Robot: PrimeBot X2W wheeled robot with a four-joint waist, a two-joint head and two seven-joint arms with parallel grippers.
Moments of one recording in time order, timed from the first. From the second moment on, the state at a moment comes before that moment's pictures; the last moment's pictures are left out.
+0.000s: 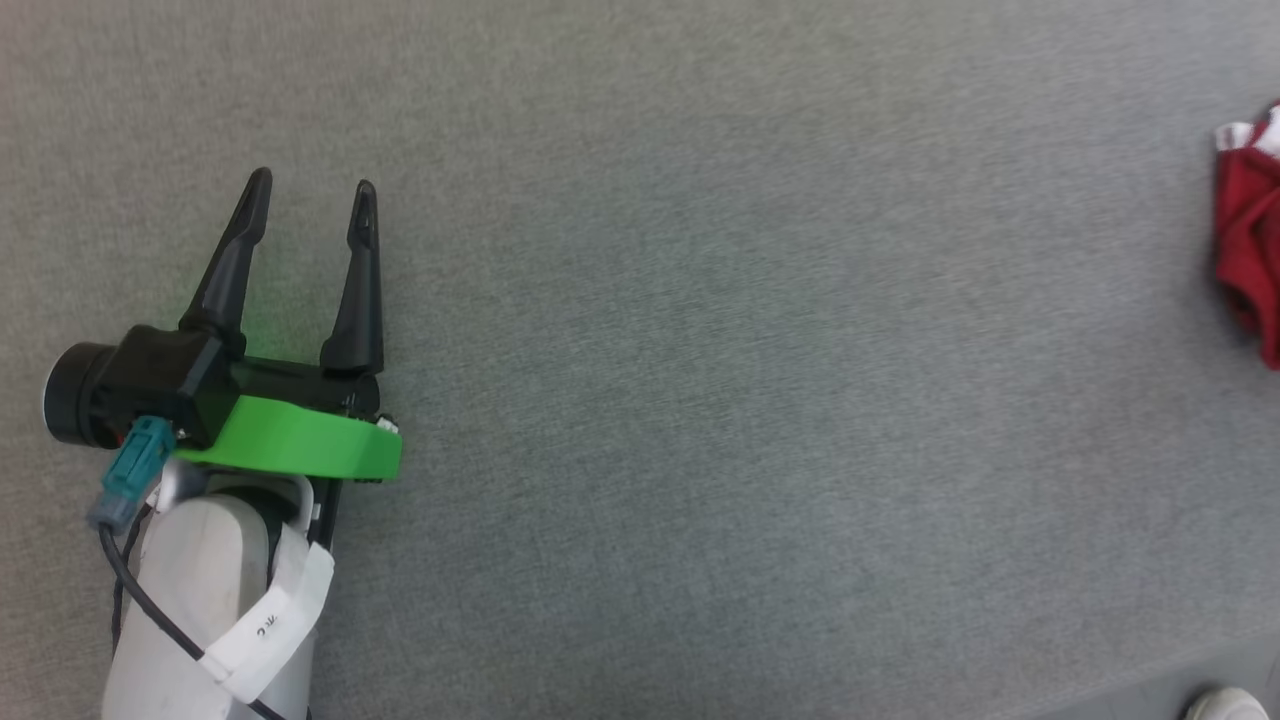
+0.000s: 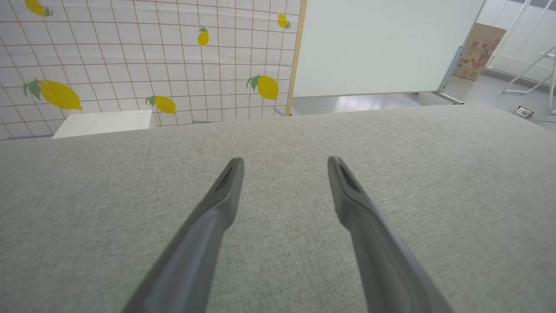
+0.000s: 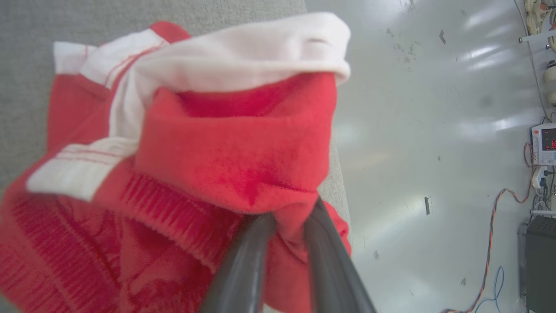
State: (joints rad) left arm -0.31 0.19 -0.05 -0.11 -0.17 -0.10 -0.15; right arm -0.67 -0.59 -0.16 0.50 0.17 0.13 0.67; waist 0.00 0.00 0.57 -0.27
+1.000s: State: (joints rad) left arm -0.21 0.14 -0.01 0.04 -0.24 -0.04 -0.24; right arm -0.72 -0.53 -0.12 0.14 0.33 0.13 0.29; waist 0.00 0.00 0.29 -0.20
